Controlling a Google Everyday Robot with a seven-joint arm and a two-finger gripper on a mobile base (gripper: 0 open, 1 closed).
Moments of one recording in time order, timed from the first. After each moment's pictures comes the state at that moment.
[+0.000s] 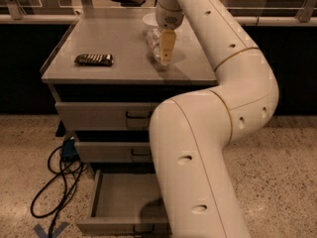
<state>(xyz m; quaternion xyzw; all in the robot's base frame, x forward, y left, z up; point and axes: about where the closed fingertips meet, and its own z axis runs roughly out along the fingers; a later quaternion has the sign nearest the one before) 0.791 -0.034 0.879 -0.71 0.68 -0.06 0.16</state>
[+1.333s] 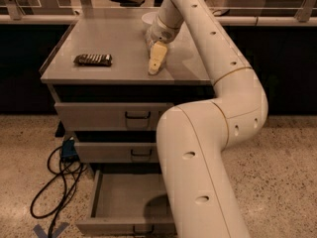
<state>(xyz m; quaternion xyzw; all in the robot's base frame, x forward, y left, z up) 0.812 0.010 0.833 -0.70 0.67 0.05 0.24</state>
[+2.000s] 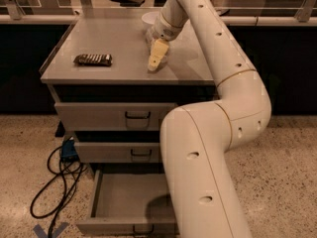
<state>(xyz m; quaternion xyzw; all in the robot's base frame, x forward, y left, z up) 0.820 0.005 0.843 -0.67 0.69 0.06 0.27</state>
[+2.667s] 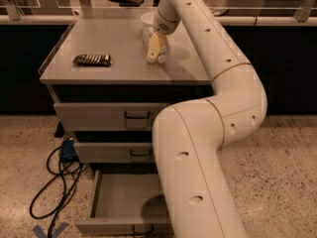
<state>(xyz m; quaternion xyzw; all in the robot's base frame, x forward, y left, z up) 0.861 -0.008 0.855 -0.60 0.75 -0.03 0.28</state>
